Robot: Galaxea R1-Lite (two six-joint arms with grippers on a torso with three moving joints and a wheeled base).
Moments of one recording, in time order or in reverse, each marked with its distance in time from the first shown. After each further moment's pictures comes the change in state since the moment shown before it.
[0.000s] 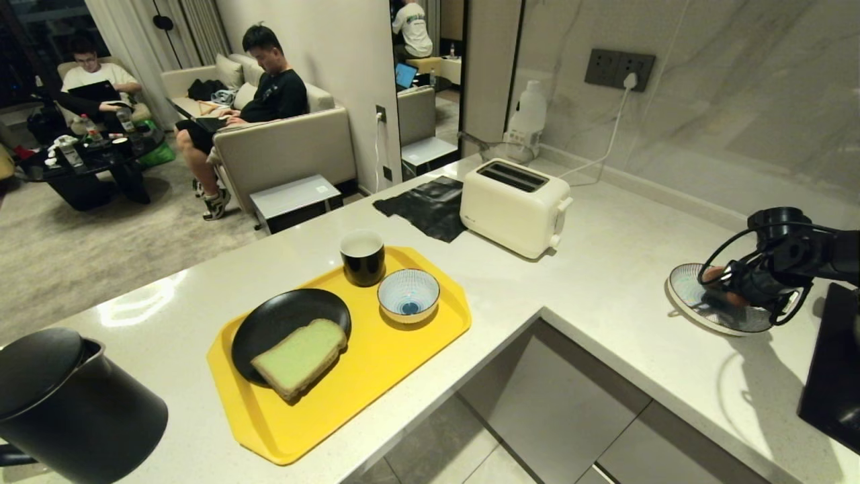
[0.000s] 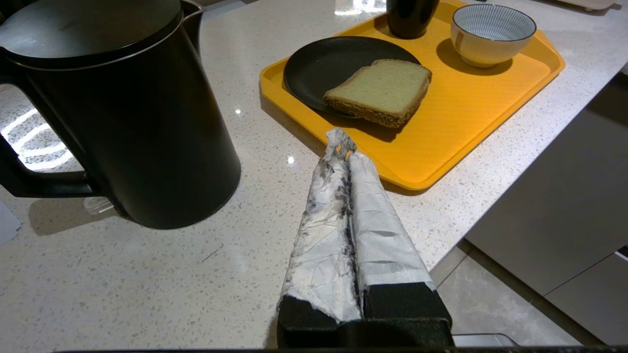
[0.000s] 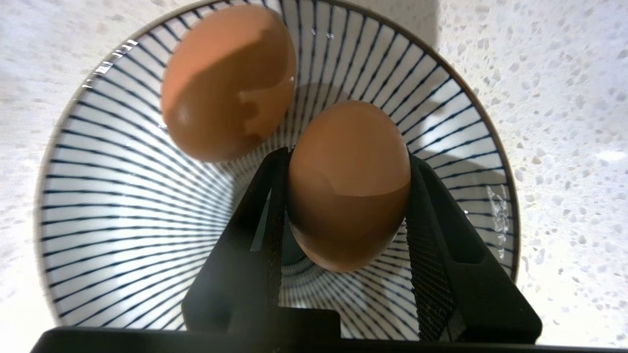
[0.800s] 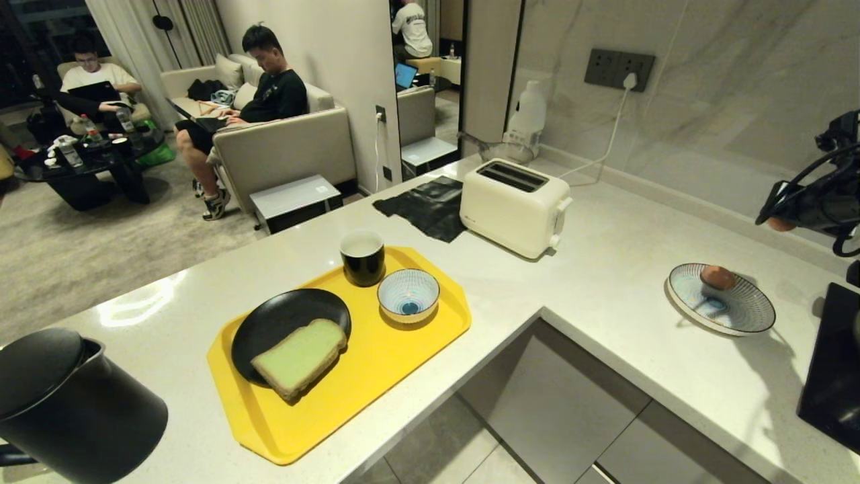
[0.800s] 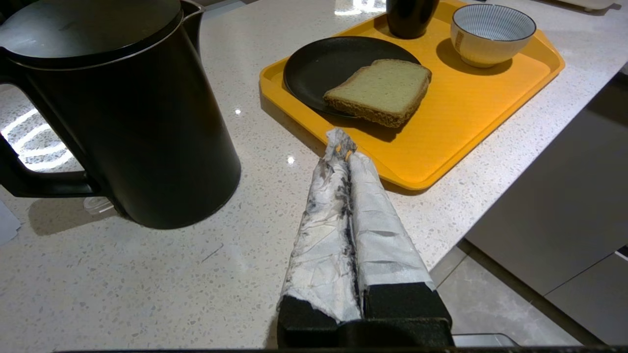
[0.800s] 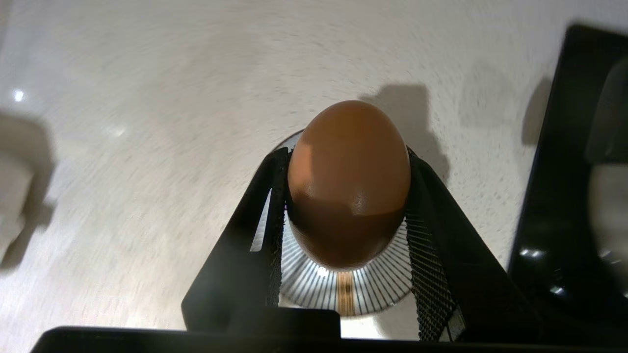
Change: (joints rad) left arm 0.000 0.000 0.000 0.000 0.000 0.000; right arm 0.017 -0.379 0.064 0.020 0.111 -0.241
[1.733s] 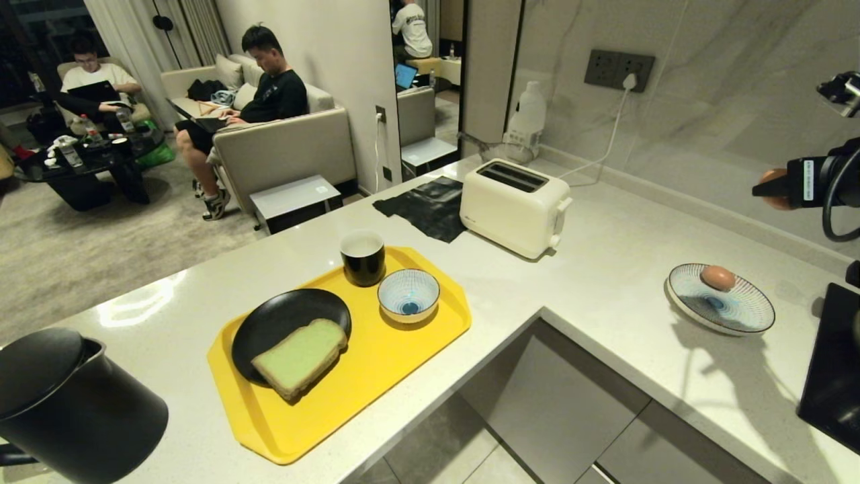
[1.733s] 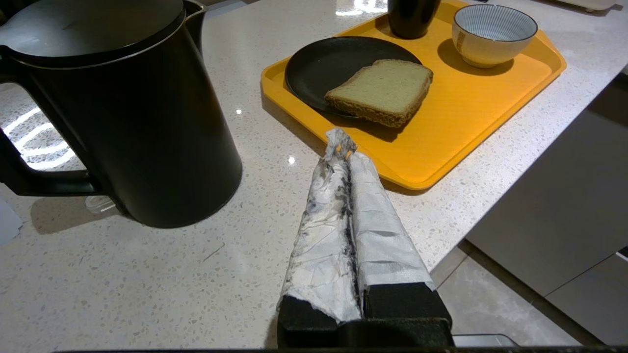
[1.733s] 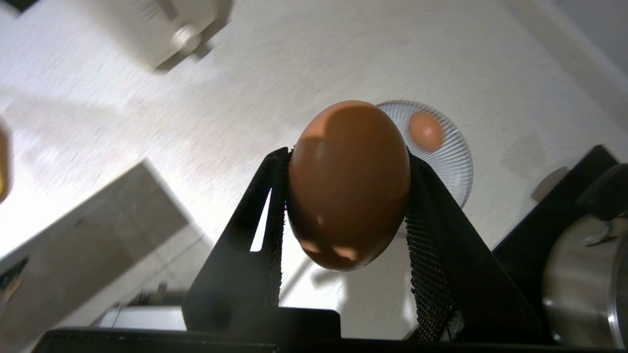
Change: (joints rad) left arm 0.000 0.000 0.000 0.000 0.000 0.000; right arm 0.159 -0.422 0.292 0.098 0.164 -0.362
